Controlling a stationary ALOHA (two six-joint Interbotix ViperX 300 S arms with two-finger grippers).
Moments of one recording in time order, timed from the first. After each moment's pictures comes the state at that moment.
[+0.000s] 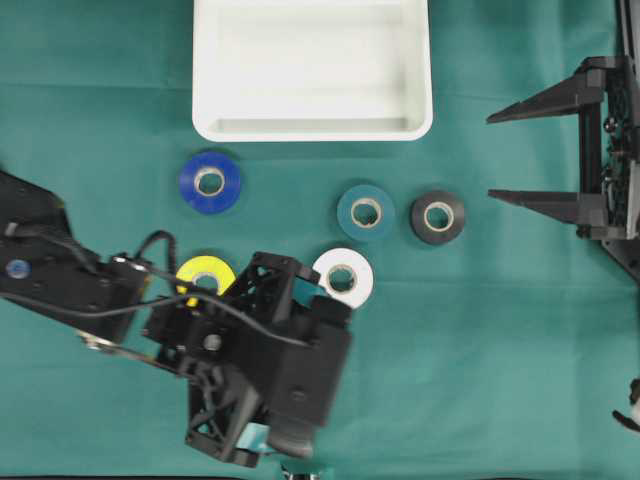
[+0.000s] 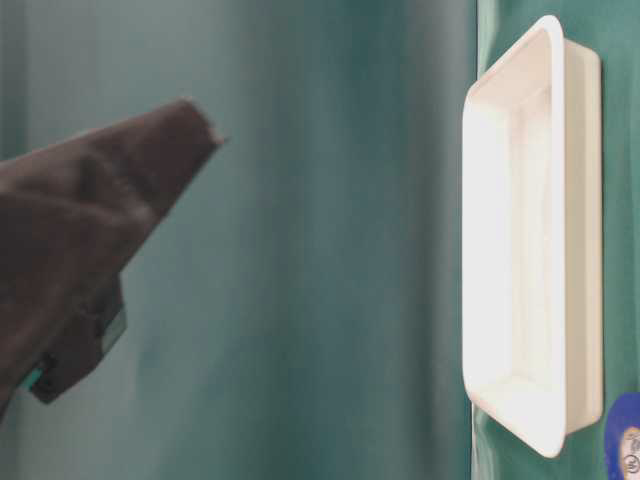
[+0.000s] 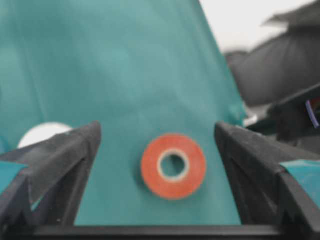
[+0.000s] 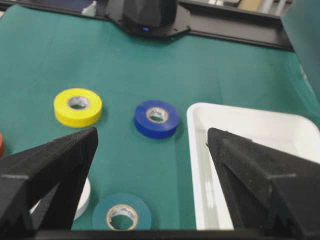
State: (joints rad) left arm -0.36 0.06 0.00 -0.01 0.73 -0.05; right arm -0.01 -0.92 1.13 0.00 -0.07 0.01
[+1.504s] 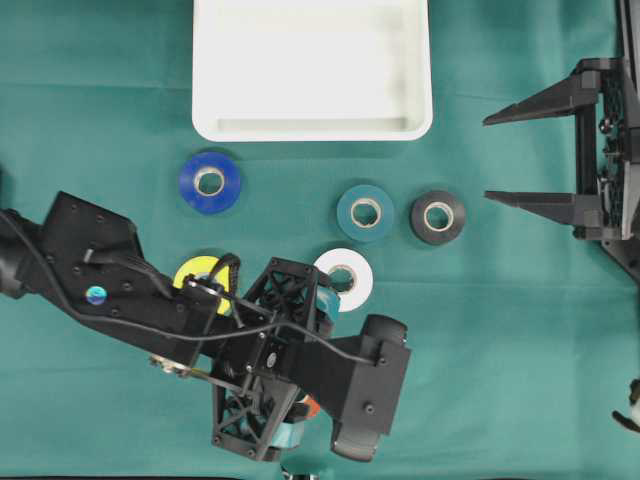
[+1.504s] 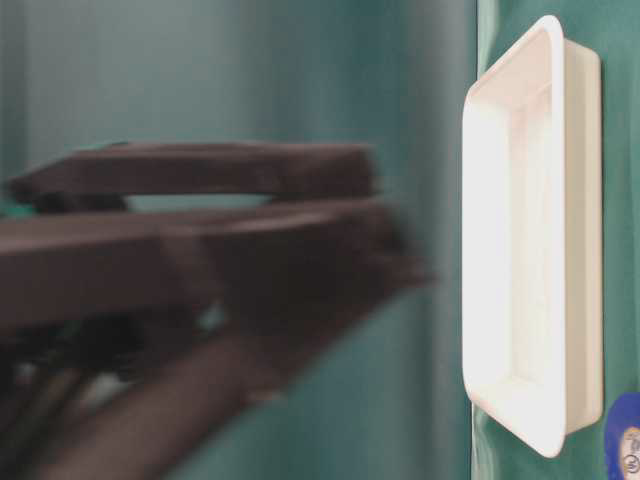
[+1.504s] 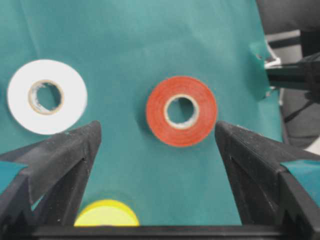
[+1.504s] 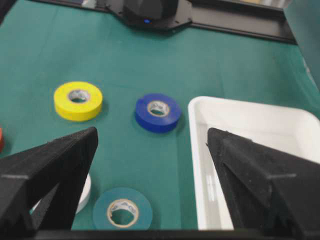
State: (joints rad) left arm -0.36 0.19 -0.13 0.00 0.98 -0.08; right arm -0.01 -0.90 1.13 0.00 -0.06 0.00
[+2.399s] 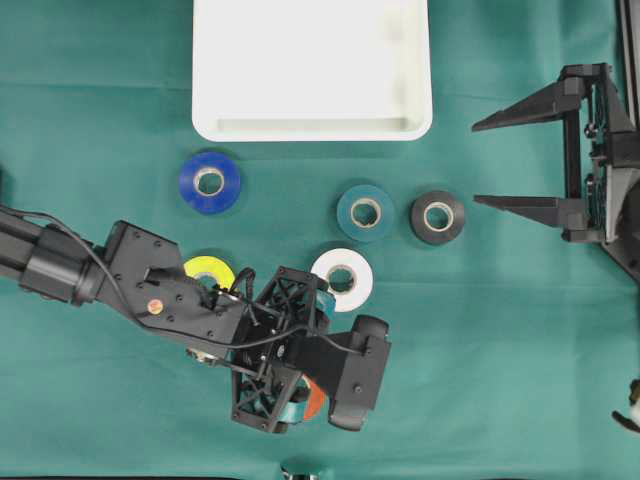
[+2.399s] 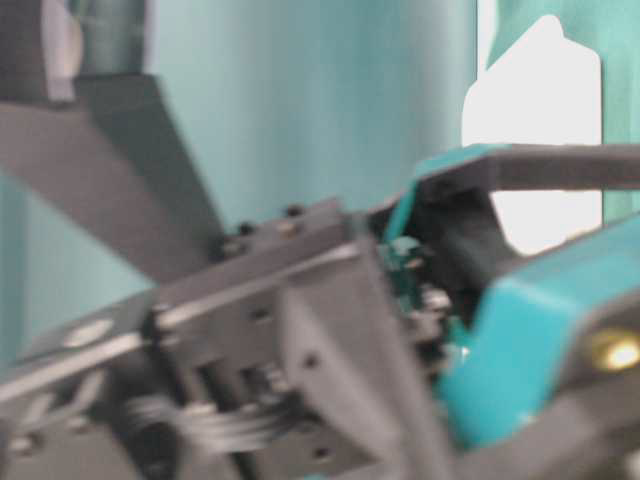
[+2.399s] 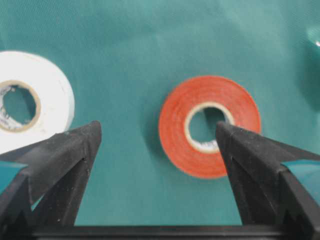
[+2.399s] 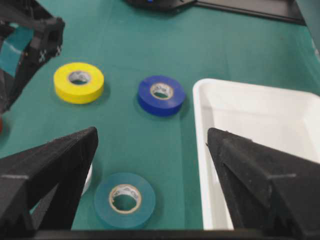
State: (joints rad) left arm -0.35 0.29 0.09 0.01 0.66 -0.07; right arm -0.01 -0.85 1.13 0.00 -0.06 0.01
